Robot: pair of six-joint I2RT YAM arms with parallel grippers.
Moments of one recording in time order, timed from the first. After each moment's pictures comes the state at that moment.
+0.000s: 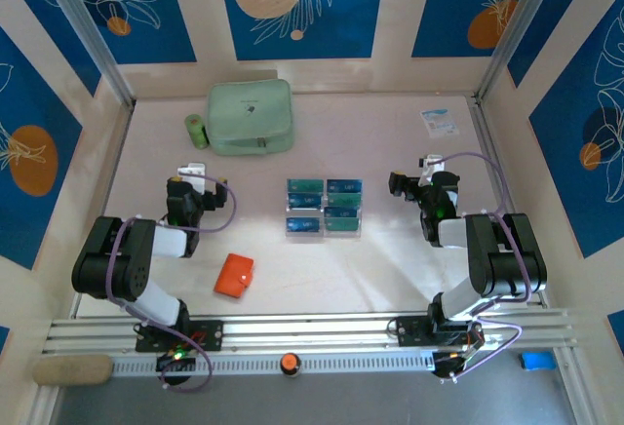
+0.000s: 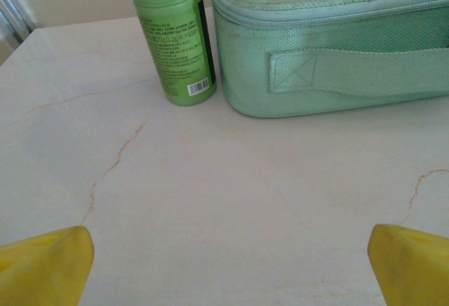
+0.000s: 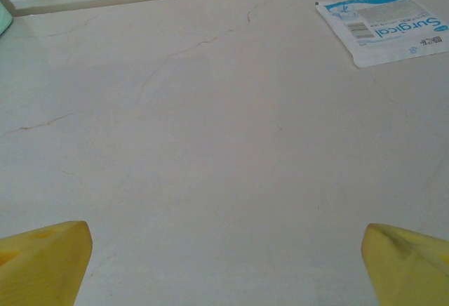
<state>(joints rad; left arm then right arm) -0.08 1.56 0.37 0.84 -0.11 0.06 0.01 1.53 0.41 0.72 -0.08 0.10</state>
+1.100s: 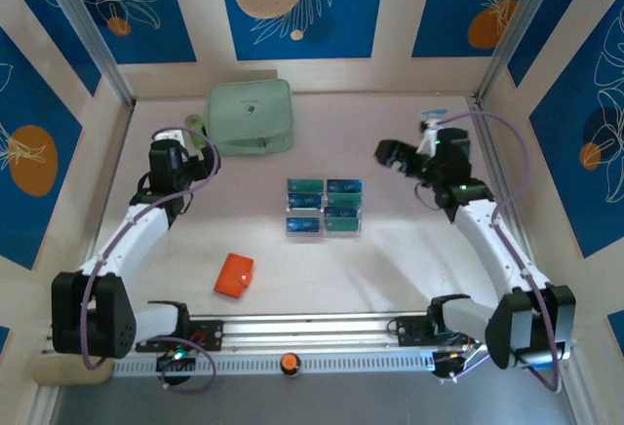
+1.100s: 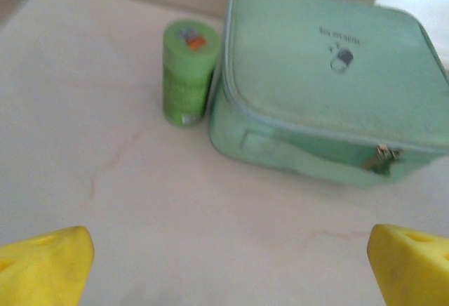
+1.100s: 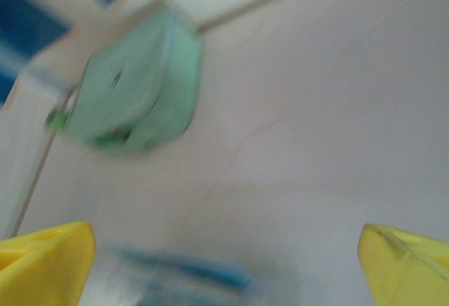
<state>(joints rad) -0.10 1.22 0.79 -0.11 -0.08 -0.32 0.20 1.14 0.88 -0.30 -0.33 0.49</state>
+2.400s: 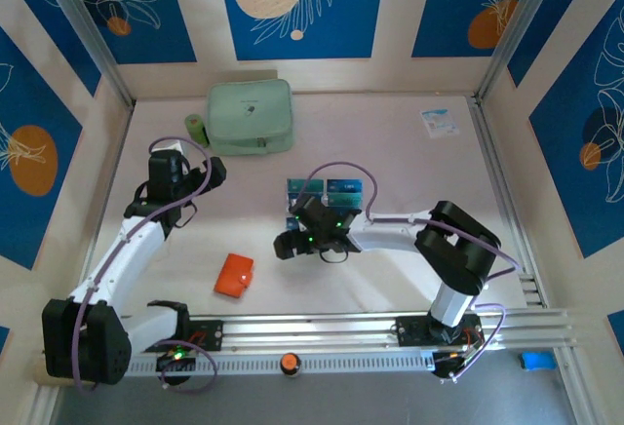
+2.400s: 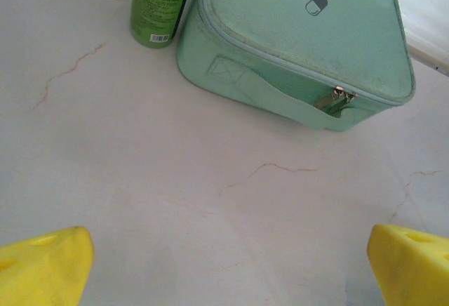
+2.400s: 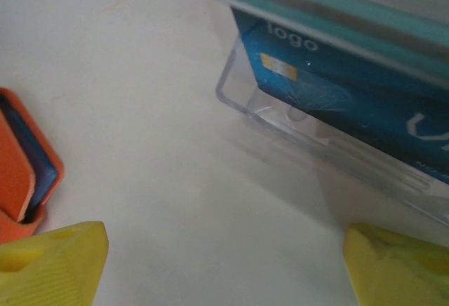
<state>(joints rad) -0.13 1.11 0.77 -0.29 0.01 -0.50 0.95 1.71 0.91 -0.18 -0.11 0.63</state>
